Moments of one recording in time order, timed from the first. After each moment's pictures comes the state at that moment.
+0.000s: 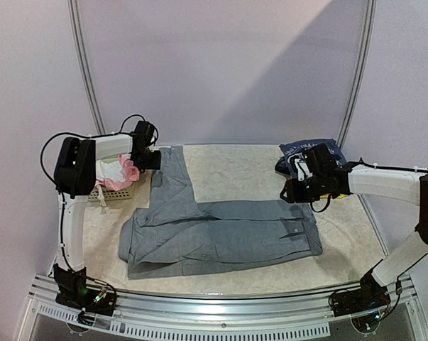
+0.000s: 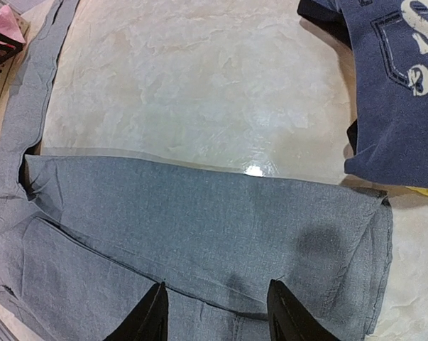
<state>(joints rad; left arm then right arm) -0.24 2.31 1.81 -0.49 -0.14 -0.21 0.50 1.51 0.94 -0.33 -0.07 0.39</state>
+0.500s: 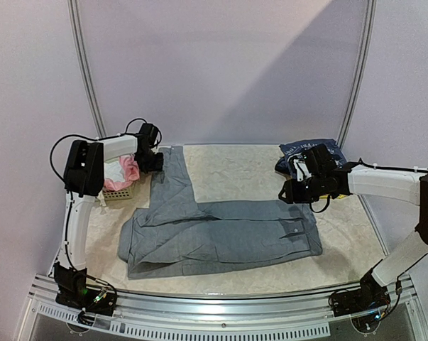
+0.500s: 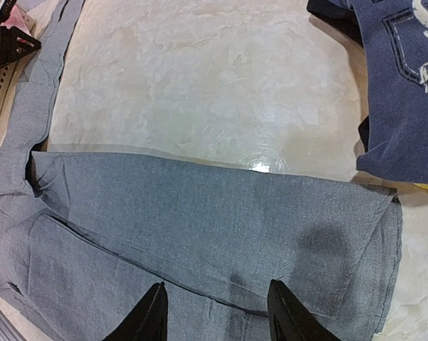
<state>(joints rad) -0.24 2.45 1.98 -0.58 -0.13 -0.25 0.50 1.51 0.94 -0.33 -0.08 0.40</state>
